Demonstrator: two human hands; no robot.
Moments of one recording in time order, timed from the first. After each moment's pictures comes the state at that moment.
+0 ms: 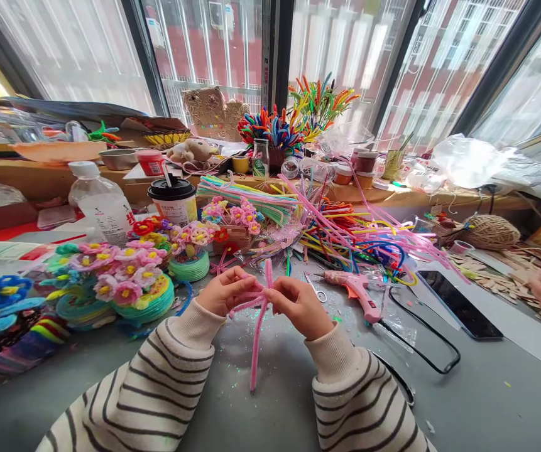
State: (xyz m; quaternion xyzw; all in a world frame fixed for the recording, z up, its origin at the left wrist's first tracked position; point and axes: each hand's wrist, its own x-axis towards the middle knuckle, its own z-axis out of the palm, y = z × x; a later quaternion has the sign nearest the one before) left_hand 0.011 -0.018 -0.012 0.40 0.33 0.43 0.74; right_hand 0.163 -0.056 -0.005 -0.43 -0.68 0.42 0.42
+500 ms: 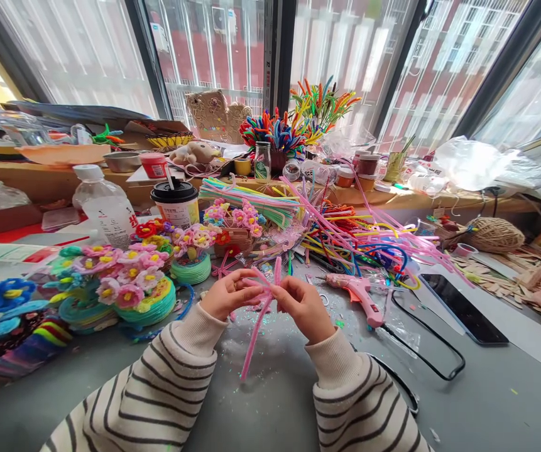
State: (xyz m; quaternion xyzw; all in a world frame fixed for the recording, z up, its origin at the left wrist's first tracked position) left_hand 0.013 -0.021 -0.007 0.44 0.38 0.42 0.70; right_hand 0.164 -0.052 -0.011 -0.44 -0.63 0.43 0.47
